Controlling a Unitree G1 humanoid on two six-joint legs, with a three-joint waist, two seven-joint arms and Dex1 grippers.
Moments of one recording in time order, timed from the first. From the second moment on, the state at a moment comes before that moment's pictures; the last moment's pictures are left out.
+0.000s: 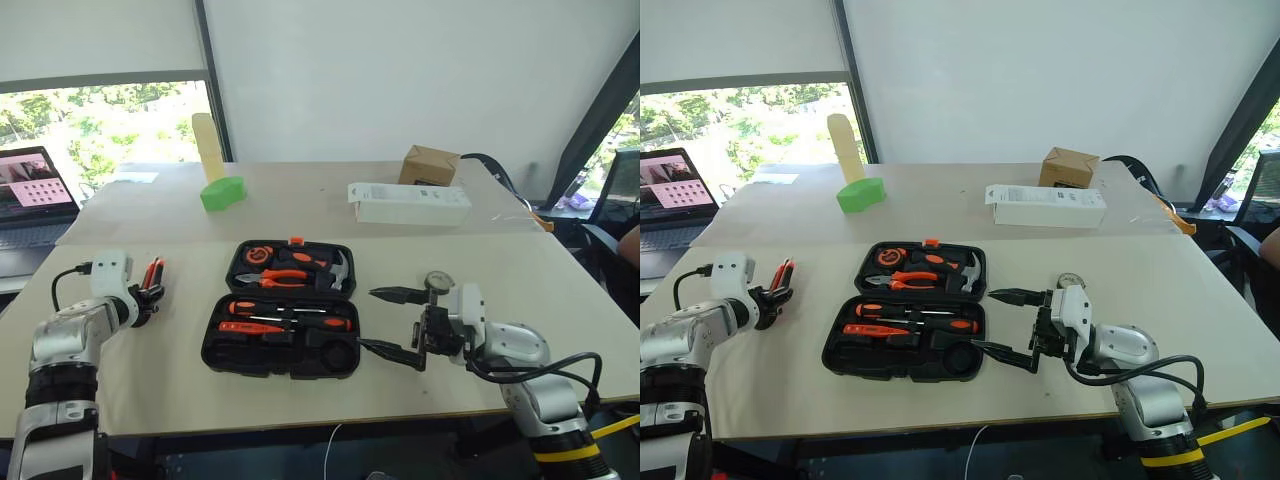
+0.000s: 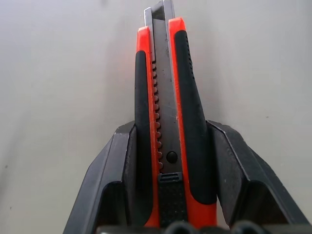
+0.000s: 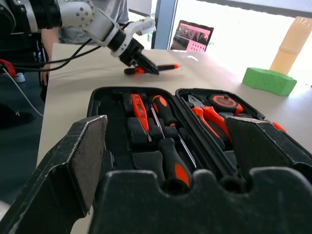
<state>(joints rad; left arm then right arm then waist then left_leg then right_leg) -0.53 0.75 0.30 0.43 -0.38 0.53 -0.67 -0.25 -0.56 0.01 -0.19 0.48 0.05 1.09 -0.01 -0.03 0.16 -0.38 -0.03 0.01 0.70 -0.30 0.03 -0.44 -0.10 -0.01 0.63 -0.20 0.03</state>
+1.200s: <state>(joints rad) -0.63 0.76 -0.27 0.27 -0.08 -0.06 -1.49 0.03 -0.68 -0.14 -0.42 0.53 0.12 0.98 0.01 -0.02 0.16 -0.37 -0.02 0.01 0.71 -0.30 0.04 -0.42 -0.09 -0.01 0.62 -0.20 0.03</state>
